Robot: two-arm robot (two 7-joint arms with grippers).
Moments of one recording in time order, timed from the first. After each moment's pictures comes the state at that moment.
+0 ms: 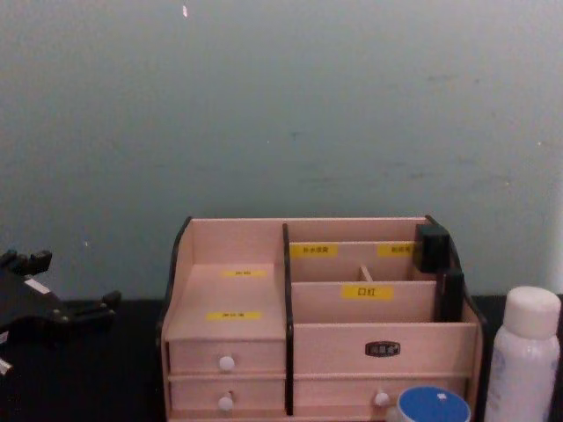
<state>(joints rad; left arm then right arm) -0.20 0.60 0.45 -1.41 -0.25 -0.12 0.03 -0.07 0.78 -0.31 -1.70 0.41 0.09 0.29</state>
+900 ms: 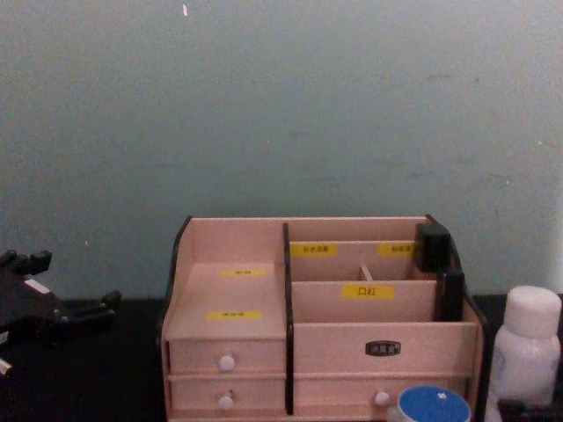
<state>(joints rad) -0.20 0.60 0.45 -1.41 -0.25 -0.12 0.03 0.08 0.64 -0.34 -1.62 0.40 0.26 0.38</state>
